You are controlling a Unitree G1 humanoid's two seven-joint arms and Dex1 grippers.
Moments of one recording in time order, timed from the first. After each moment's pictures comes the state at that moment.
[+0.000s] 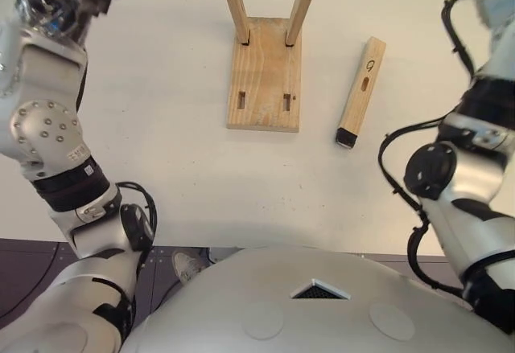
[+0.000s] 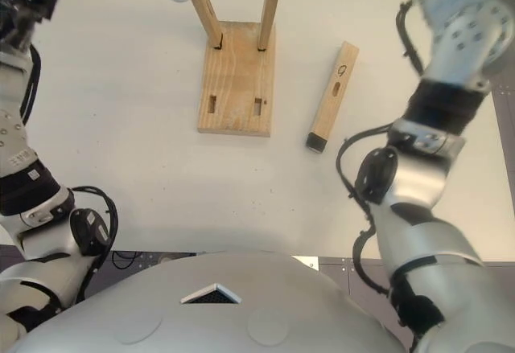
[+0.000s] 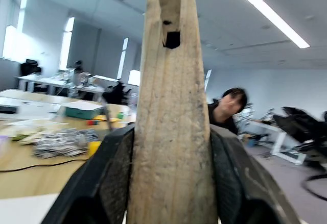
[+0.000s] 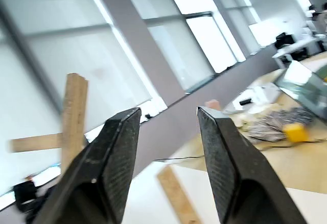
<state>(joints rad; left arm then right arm) -0.42 0.38 0.39 -0.34 -0.93 0.67 -0.41 -0.86 -0.32 -0.45 0.21 0.91 0.81 0.54</state>
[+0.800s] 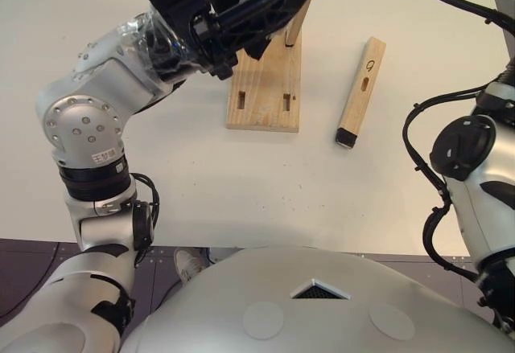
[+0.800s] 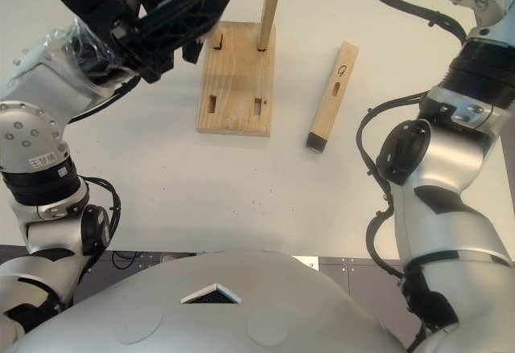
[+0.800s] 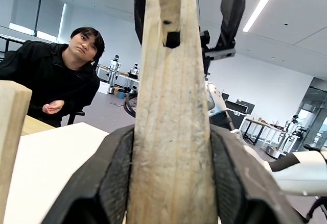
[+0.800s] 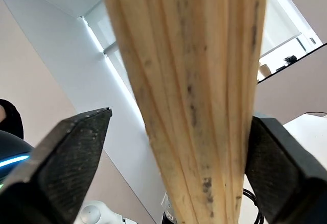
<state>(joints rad) -0.39 0.39 0.09 -0.38 -1.13 0.84 -0.64 -0.95 -0.40 -0.43 0.29 1.33 1.29 0.73</state>
